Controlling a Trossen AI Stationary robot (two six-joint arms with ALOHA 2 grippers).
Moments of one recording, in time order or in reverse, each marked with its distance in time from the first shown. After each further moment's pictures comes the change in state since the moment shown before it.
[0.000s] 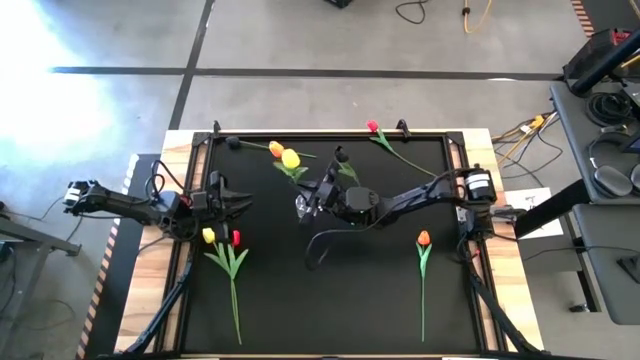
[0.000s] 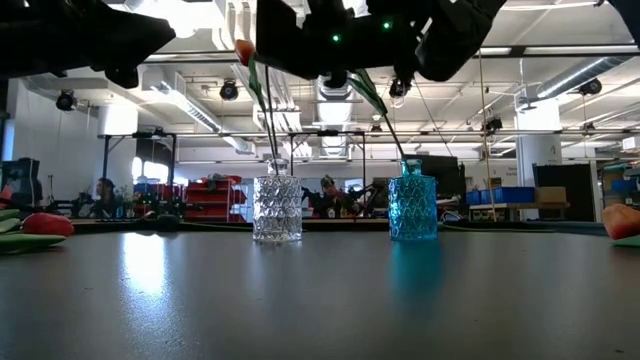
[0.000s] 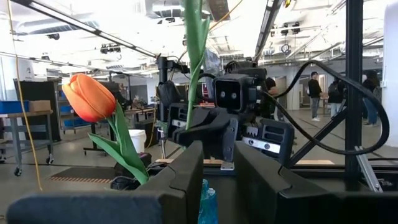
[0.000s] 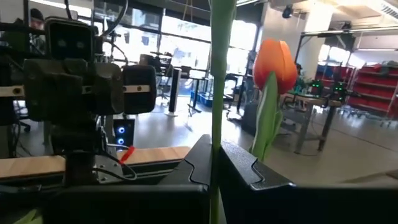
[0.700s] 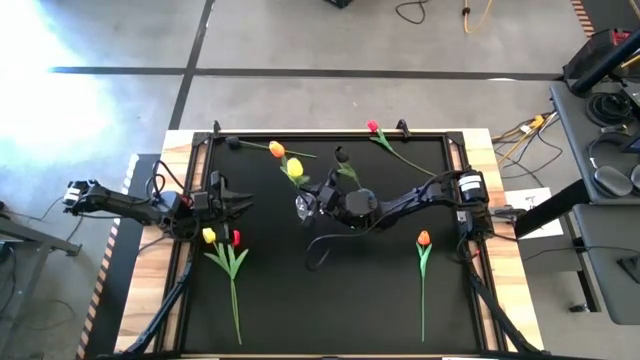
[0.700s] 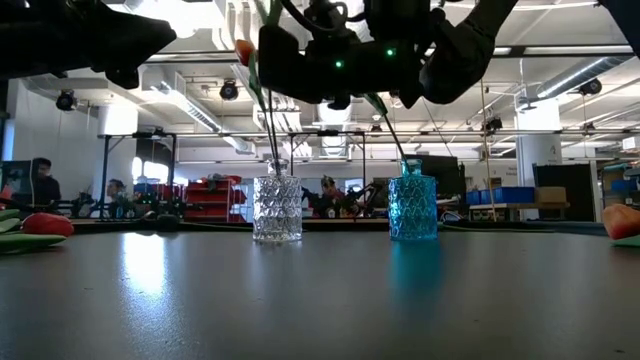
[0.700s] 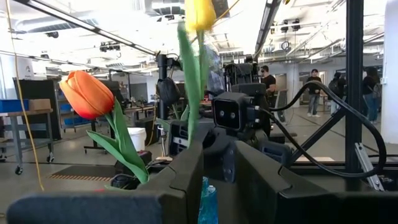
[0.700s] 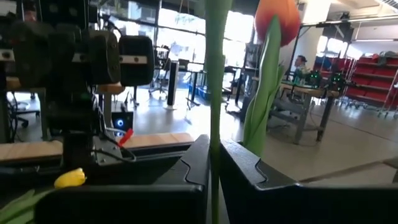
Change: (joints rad) left arm 0.000 0.008 0.000 -0.001 0.000 0.002; right arm 0.000 0.054 -0.052 0.080 0.016 0.025
